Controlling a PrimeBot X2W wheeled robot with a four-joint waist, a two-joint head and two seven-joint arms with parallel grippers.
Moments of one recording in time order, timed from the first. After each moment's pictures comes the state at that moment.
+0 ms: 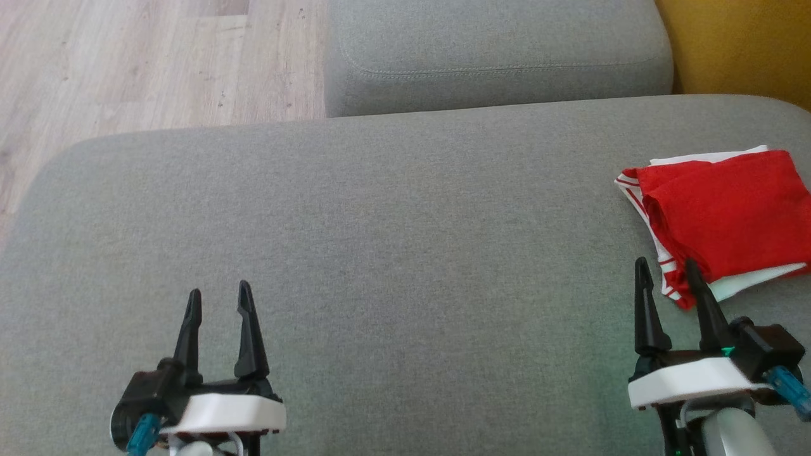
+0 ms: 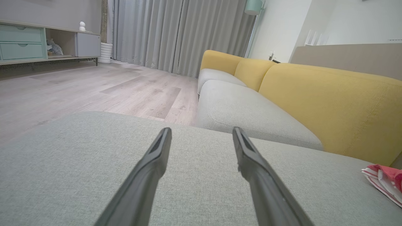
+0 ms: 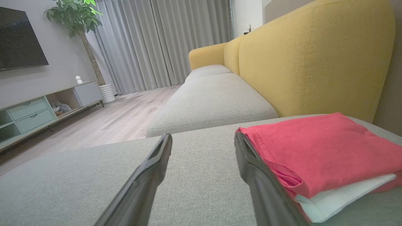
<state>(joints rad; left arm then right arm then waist) -0.01 0.04 -0.14 0.22 -0.33 0.03 -0.26 -0.01 -0.04 -0.01 0.25 0.19 0.13 -0.25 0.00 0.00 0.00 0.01</state>
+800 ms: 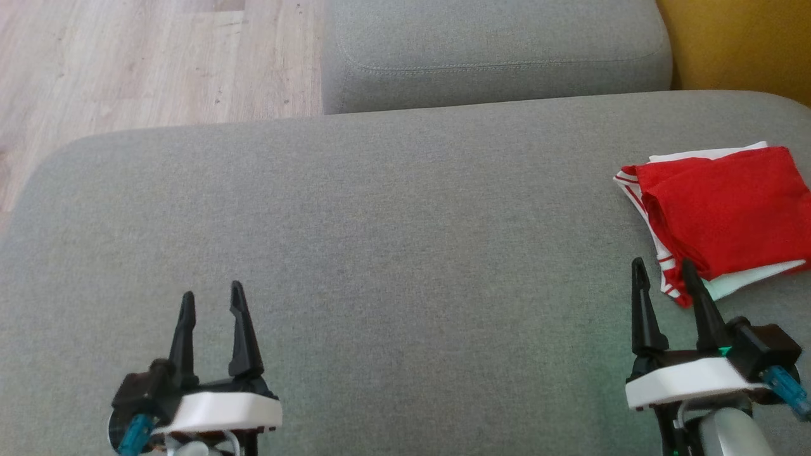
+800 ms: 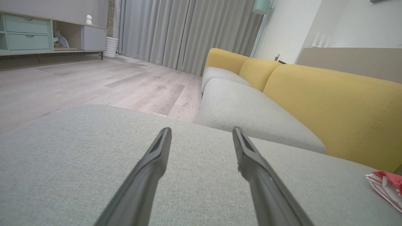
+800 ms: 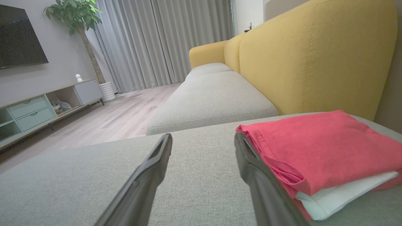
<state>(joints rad) -0.01 0.04 -0.14 0.23 -0.37 0.05 -0.26 -0.01 -0.04 -0.01 0.25 0.19 0.13 -0.25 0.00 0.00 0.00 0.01</state>
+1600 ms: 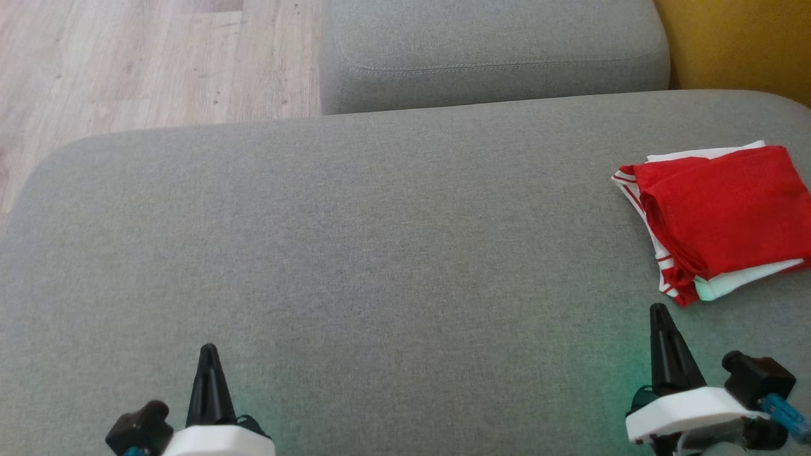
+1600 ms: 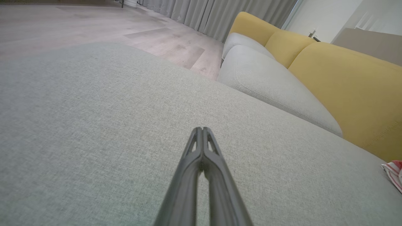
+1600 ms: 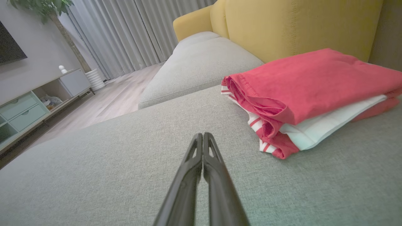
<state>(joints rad) 0.04 0.04 -0.13 0.34 -0.54 0.04 -0.23 0.04 -0.04 0.00 0.34 0.30 0.13 -0.22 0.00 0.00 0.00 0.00</state>
